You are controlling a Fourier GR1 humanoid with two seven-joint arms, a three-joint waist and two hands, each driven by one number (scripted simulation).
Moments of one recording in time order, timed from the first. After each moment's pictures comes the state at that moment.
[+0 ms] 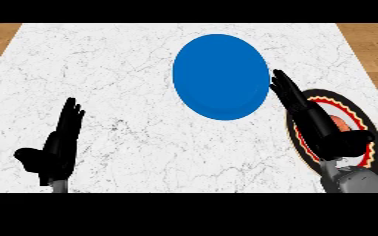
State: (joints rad) left arm 0.05 0.24 -0.06 -1.43 0.22 0.24 -0.14; right arm -0.15 -0.42 0.28 -1.62 -0.31 -0.02 -0.02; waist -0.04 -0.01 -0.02
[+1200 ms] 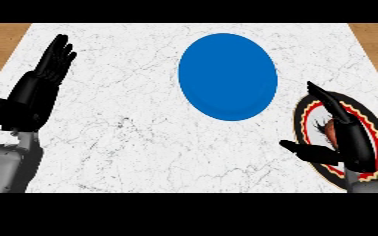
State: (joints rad) left arm -0.25 0.43 -0.04 -1.58 0.19 0.07 0.07; right arm -0.04 -0.44 0.13 -1.48 -0.03 -0.21 -0.43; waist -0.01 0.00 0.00
